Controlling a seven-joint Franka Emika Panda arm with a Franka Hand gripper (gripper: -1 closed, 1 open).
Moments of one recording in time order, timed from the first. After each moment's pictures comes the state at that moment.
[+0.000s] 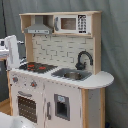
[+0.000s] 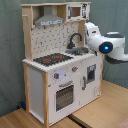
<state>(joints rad) -0.42 -0.90 1.14 -2.13 -0.84 2.11 0.63</state>
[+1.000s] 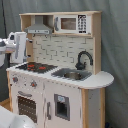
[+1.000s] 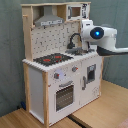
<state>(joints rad) -0.58 -0.81 1.17 -1.98 -0.60 2.10 0.61</state>
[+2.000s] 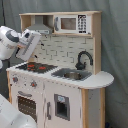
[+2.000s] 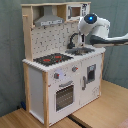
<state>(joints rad) -0.71 -0.65 1.18 -1.89 -0.37 2.07 0.63</state>
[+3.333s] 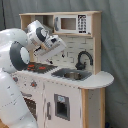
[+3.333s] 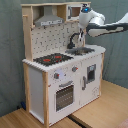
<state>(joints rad) -0.78 -0.33 1.13 -1.84 -0.22 1.92 0.68</state>
